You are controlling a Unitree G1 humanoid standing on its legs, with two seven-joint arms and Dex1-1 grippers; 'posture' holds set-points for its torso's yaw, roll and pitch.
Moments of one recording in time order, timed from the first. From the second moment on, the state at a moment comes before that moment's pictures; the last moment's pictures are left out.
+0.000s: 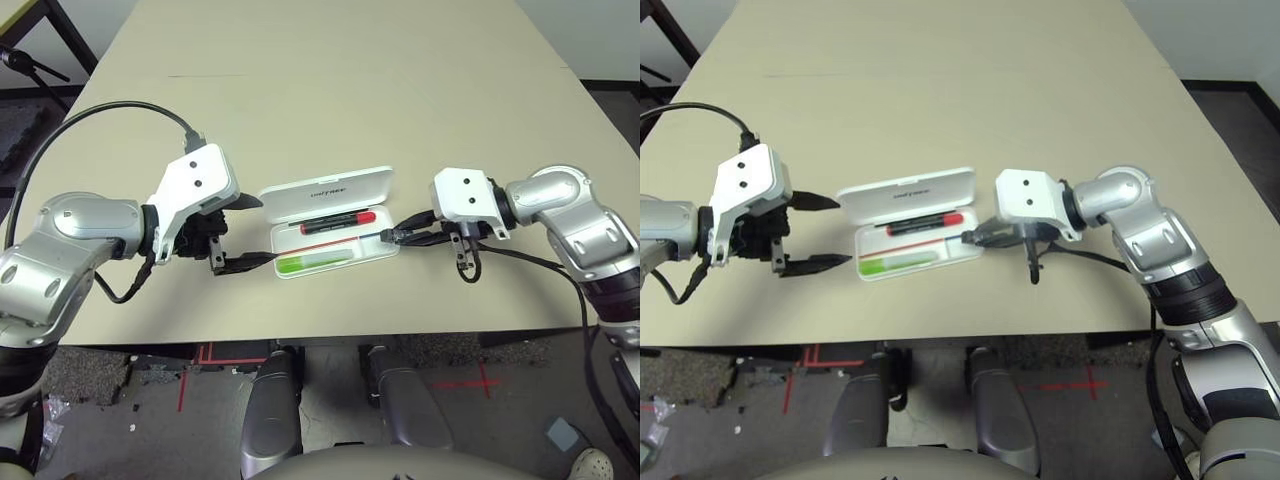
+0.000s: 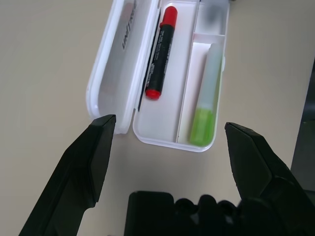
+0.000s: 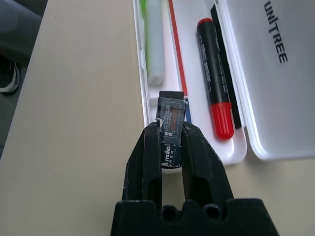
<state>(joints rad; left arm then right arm) -0.36 1.03 0.02 -0.50 -0.43 0.74 -1.02 -0.64 -0.73 0.31 -0.03 0.11 0.16 1.33</state>
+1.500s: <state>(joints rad) -0.32 0.96 0.07 -0.18 -0.35 0.65 -0.90 -0.64 -0.99 0.13 0.00 0.27 0.49 1.47</state>
